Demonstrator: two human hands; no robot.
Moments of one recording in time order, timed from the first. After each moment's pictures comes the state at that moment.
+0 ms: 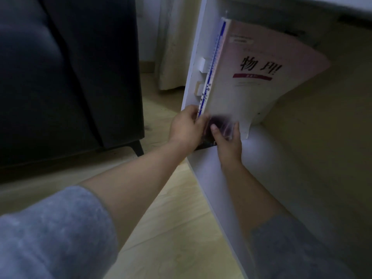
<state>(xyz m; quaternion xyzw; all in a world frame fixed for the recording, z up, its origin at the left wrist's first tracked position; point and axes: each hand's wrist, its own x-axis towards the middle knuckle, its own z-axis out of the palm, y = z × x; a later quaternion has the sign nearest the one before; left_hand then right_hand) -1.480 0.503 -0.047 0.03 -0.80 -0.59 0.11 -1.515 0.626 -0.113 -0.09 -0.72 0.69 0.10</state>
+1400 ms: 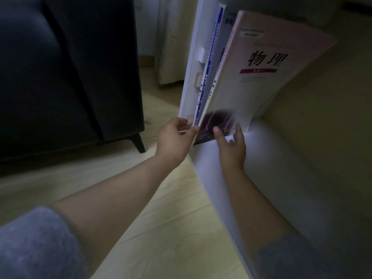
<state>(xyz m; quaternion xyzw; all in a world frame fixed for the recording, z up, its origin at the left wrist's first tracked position) -1.450 0.495 -0.078 0.10 -0.76 -0.63 0.10 -1.479 0.629 -0.118 -0.11 -0.74 0.65 0.15</state>
